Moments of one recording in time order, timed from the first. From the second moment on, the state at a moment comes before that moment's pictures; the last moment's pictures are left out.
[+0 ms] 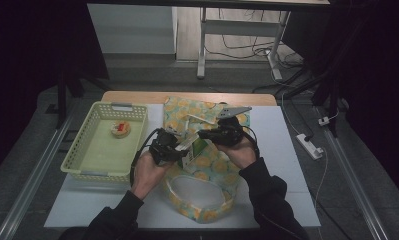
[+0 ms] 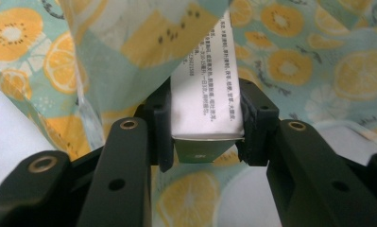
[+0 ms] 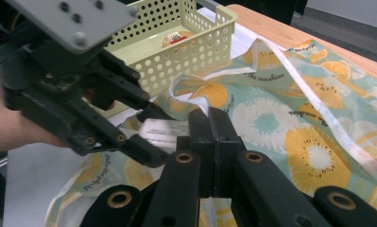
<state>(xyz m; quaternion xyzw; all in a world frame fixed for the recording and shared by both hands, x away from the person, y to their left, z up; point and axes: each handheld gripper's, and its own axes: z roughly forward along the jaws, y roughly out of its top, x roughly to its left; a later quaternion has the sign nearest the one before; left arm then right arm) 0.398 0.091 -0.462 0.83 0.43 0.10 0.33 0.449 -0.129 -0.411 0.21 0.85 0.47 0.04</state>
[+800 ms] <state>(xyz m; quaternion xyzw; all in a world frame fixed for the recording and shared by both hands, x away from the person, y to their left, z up) 0.431 0.087 -0.475 0.80 0.47 0.15 0.34 0.452 -0.131 -0.412 0.22 0.85 0.47 0.04</state>
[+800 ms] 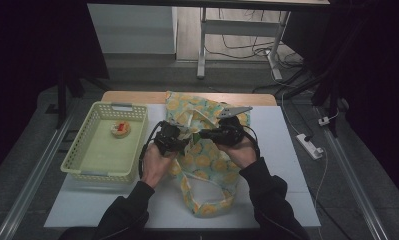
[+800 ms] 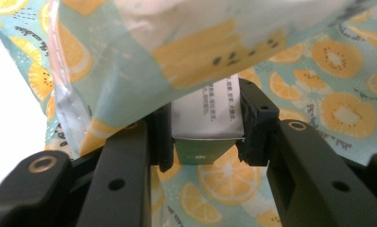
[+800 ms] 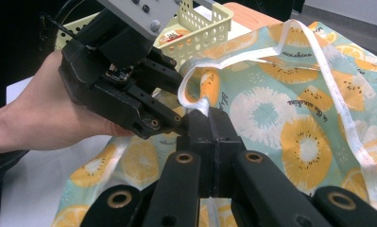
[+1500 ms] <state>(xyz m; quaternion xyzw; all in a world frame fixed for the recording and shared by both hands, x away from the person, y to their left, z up) 0.419 0.090 -0.467 0.81 0.44 0.15 0.36 0.453 -0.134 -0.411 0.22 0.85 0.48 0.05</state>
